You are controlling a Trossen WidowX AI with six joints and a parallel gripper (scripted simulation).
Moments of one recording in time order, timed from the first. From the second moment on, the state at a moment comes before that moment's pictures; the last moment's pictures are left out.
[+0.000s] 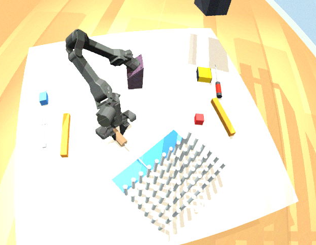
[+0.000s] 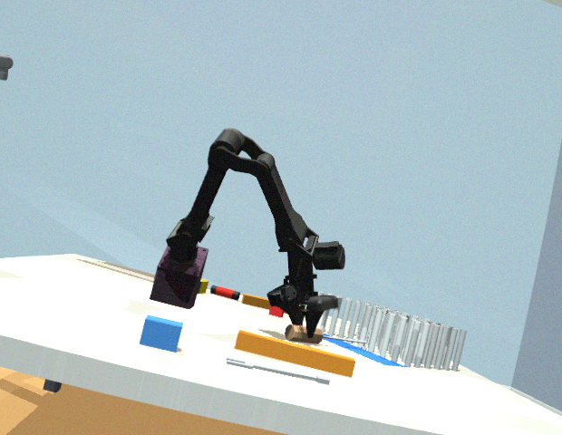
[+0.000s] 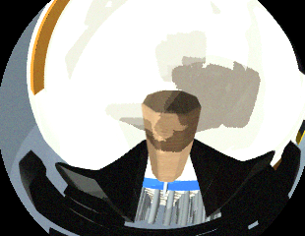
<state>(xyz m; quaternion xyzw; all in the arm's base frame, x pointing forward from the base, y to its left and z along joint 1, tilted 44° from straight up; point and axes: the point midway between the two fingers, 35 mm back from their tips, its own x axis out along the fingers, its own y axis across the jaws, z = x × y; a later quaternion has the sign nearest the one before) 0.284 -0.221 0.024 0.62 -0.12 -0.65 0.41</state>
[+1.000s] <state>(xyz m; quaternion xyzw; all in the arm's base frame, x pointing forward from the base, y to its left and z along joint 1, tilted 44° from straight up) 0.270 -0.220 0.030 0.62 -0.12 -0.66 0.41</state>
